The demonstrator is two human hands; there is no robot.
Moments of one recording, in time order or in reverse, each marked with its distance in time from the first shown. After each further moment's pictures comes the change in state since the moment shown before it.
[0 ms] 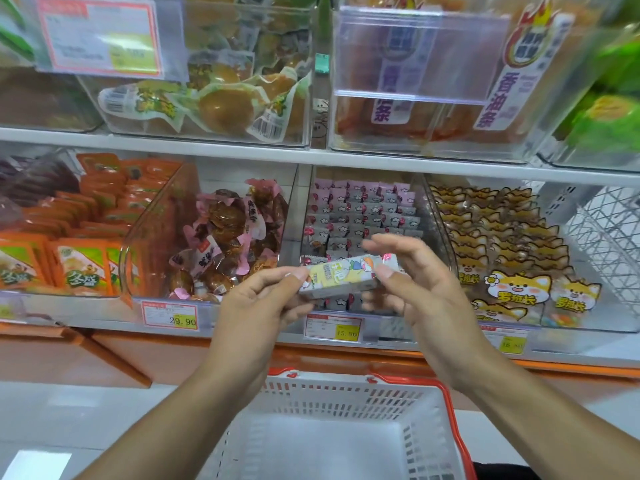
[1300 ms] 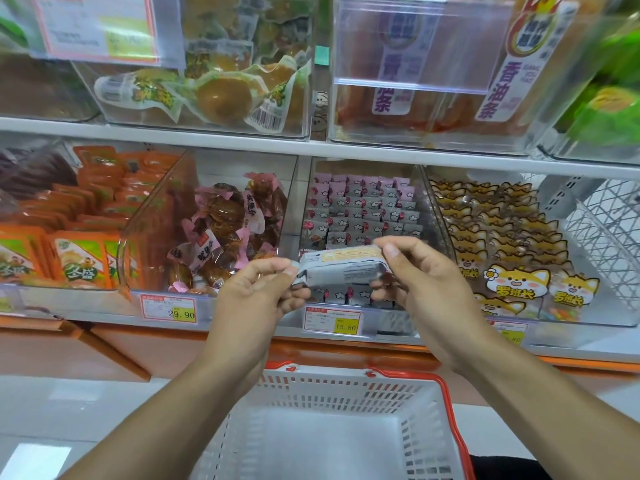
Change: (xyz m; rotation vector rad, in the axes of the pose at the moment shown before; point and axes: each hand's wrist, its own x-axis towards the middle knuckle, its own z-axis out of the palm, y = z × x) left_hand 0.007 -0.002 -0.004 0.011 0.036 0.020; right_hand 0.010 0.000 -0.001 -0.027 0.151 0.155
